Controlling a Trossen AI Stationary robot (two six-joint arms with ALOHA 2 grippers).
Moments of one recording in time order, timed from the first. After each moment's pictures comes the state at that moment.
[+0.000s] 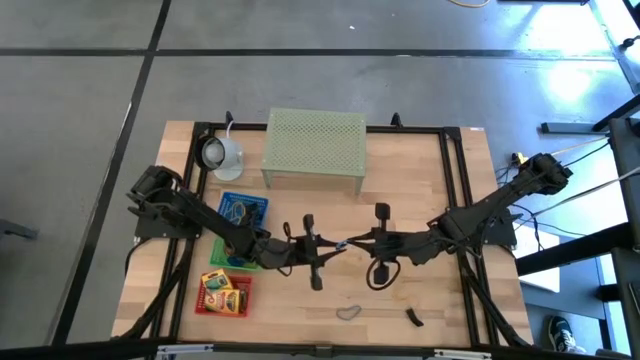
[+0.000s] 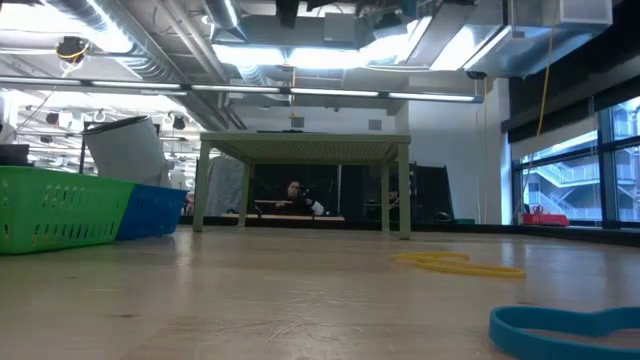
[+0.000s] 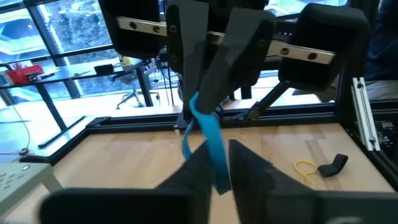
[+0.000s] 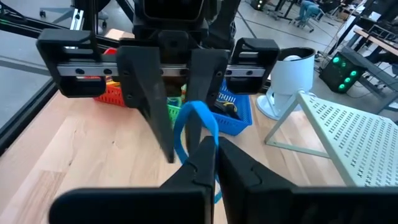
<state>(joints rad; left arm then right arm) -0.43 1.75 1.01 0.64 -0.64 0.08 0.55 1.34 0.91 0.04 0.61 -0.04</state>
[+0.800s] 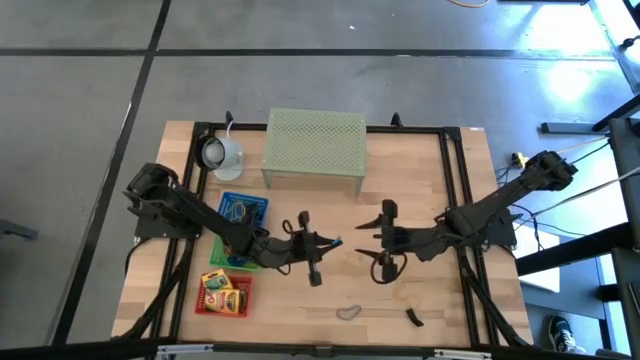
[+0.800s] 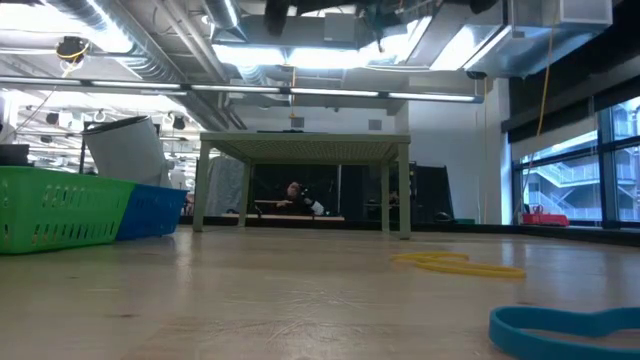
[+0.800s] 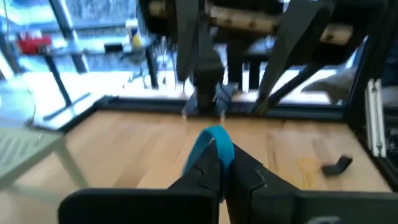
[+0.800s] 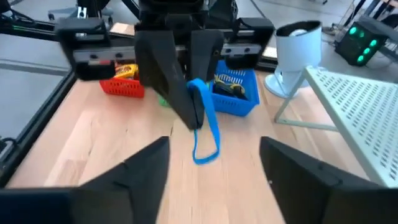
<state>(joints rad) -0.43 1.71 1.01 0.53 -0.68 -0.06 0.56 1.27 0.91 -0.11 0.58 0.10</state>
